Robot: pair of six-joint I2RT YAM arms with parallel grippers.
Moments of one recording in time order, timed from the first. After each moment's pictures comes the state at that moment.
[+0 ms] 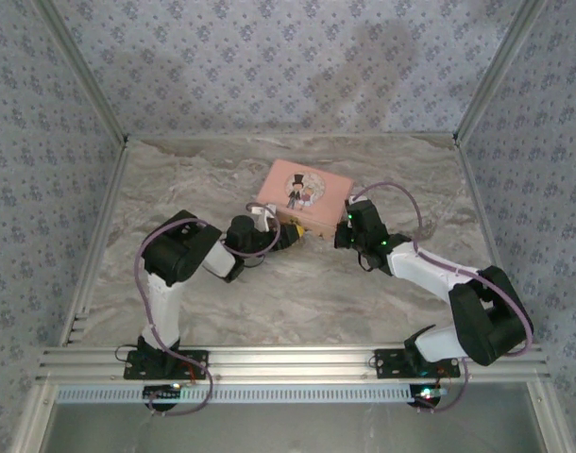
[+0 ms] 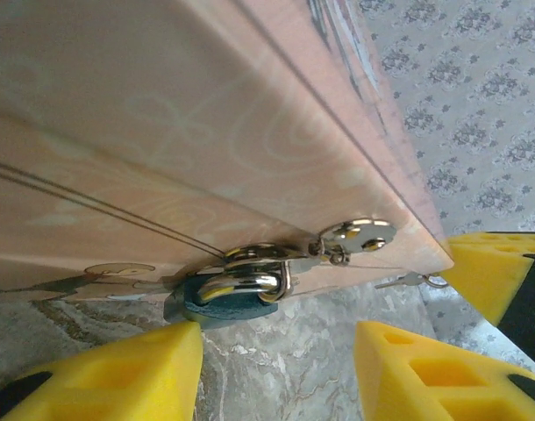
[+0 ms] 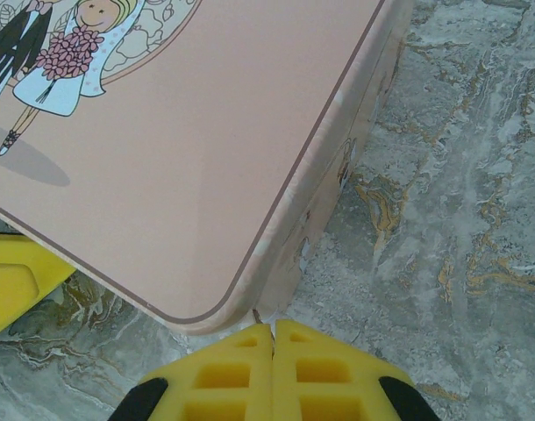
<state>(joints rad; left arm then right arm) -0.60 2.09 0.71 1.15 0.50 -0.94 0.51 1.38 0.70 -0.07 0.12 0.40</state>
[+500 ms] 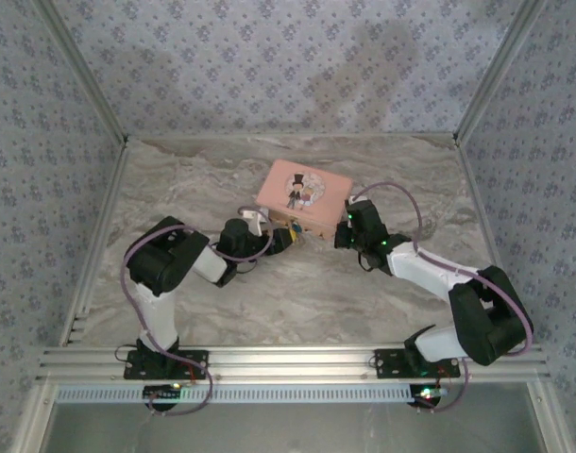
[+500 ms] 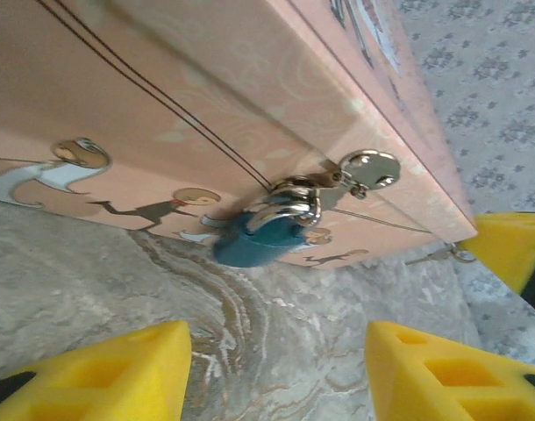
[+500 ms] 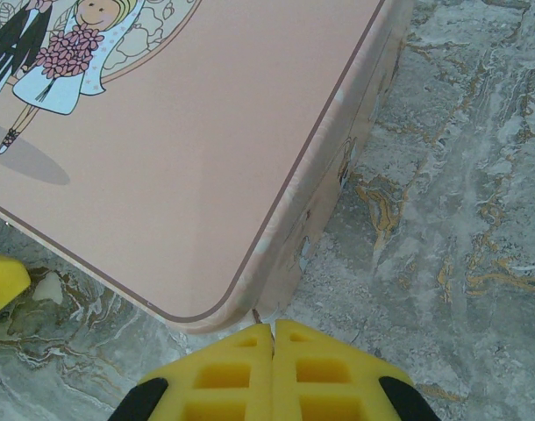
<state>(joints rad) -0.59 1.95 0.60 1.01 0.41 -0.85 0.51 1.38 0.70 -0.07 0.12 0.39</state>
